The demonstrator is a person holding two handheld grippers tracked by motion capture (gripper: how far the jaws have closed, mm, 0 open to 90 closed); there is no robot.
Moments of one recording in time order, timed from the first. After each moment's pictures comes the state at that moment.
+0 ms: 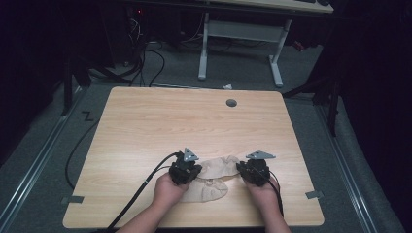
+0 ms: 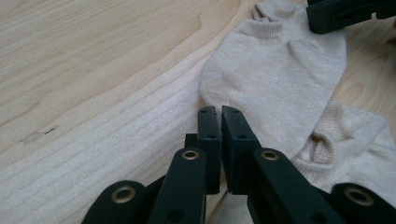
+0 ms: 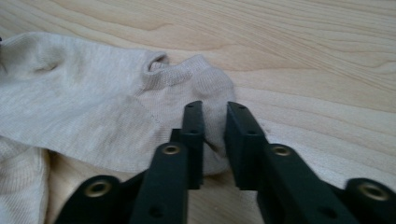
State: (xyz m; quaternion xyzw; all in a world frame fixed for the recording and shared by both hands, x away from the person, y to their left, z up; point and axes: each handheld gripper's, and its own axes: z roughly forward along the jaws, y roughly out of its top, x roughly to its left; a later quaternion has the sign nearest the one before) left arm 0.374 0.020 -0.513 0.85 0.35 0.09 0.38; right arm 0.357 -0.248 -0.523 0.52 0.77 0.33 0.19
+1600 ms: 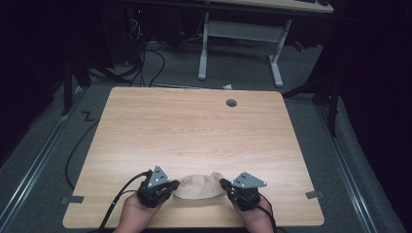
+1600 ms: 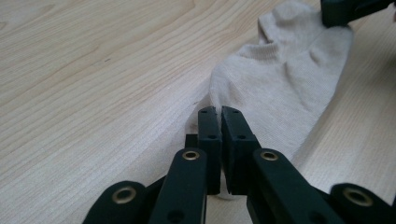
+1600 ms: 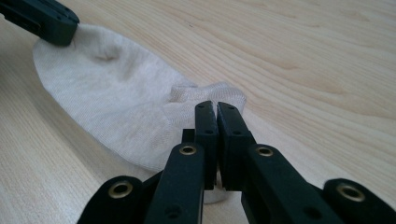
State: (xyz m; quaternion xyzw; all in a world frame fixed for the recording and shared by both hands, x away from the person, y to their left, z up) left arm 0.304 0.101 -0.492 0.85 0.32 0.11 0.41; right arm 0.278 -0.195 -0.497 0.39 0.81 0.40 0.21
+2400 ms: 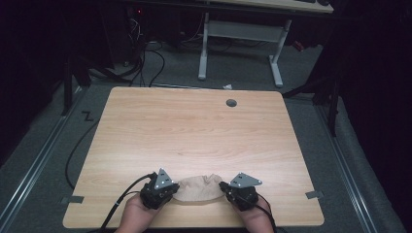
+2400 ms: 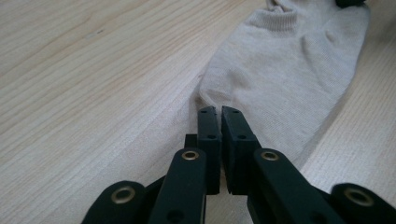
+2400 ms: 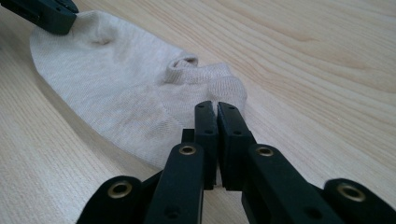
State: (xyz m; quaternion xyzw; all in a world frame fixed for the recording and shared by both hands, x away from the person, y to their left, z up) left arm 0.307 0.093 -0.511 0.87 0.31 0.11 0.36; right arm 0.285 -0.195 -0.511 0.39 0.83 0.36 0.19
